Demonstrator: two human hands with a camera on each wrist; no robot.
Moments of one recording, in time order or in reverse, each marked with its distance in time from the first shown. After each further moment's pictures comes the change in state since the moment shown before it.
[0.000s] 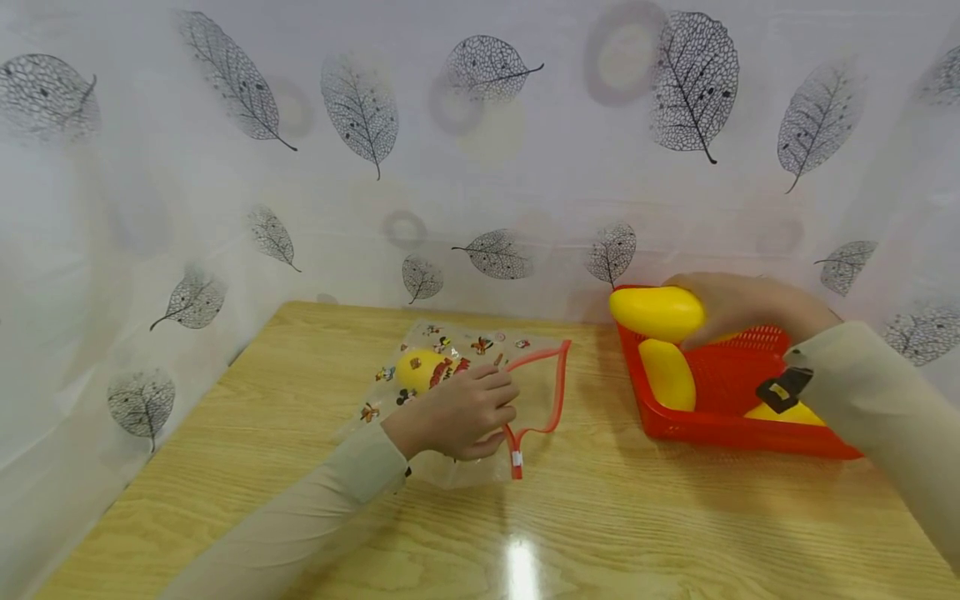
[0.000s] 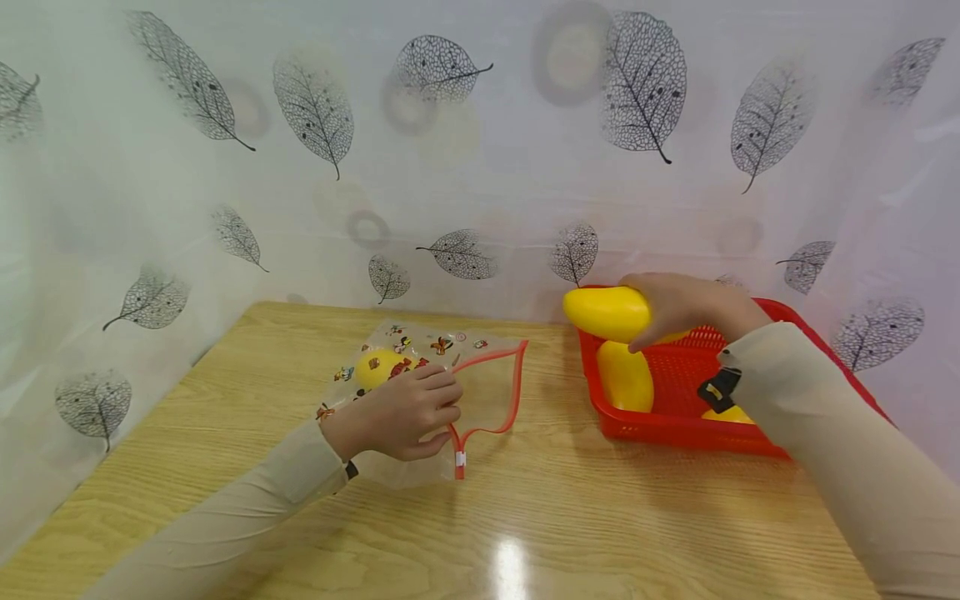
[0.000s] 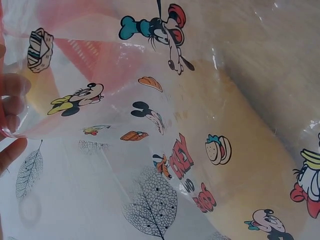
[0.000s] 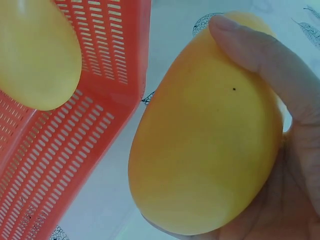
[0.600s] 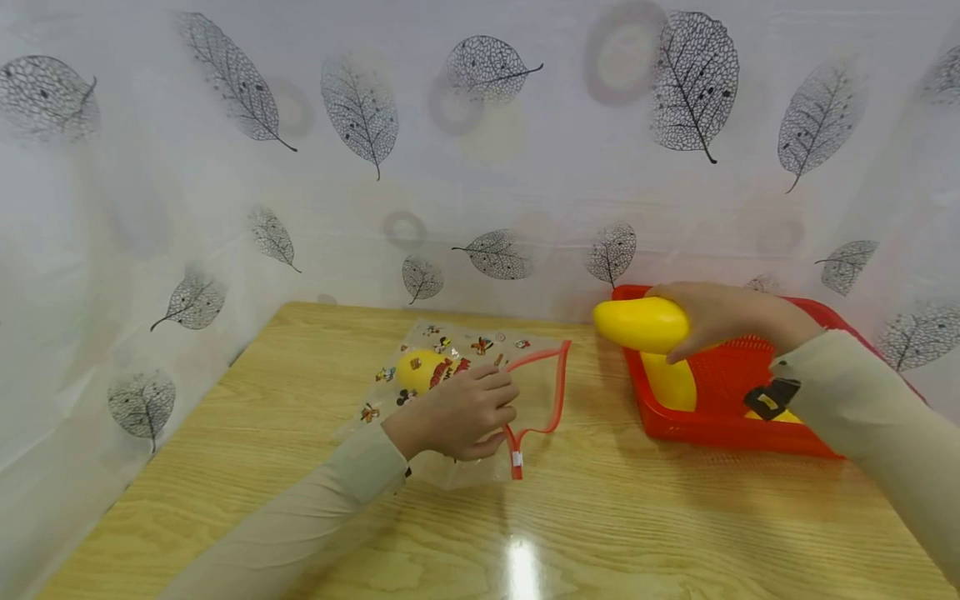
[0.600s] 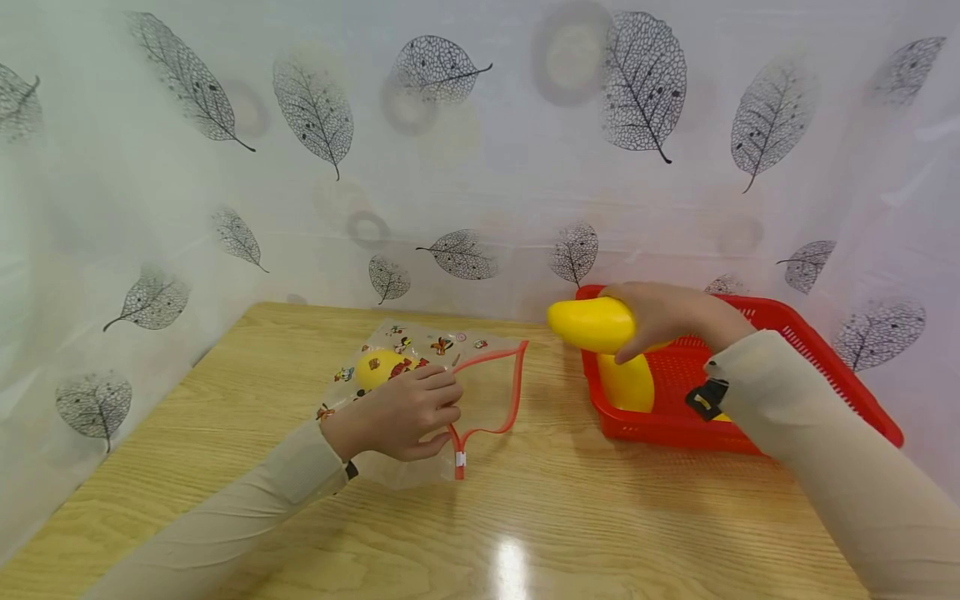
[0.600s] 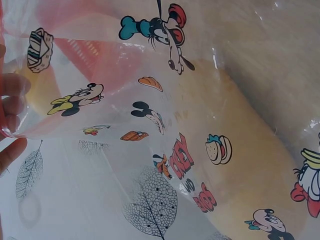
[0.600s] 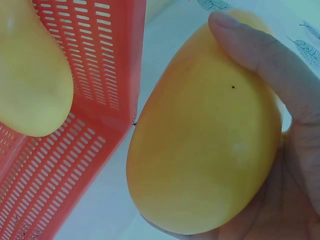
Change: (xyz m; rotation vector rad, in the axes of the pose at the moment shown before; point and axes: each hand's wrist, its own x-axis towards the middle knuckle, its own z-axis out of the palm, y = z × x) left_hand 0.001 0.000 -0.002 -0.005 -0.007 -0.004; right_hand 0.005 -0.016 0.011 0.004 -0.004 -0.020
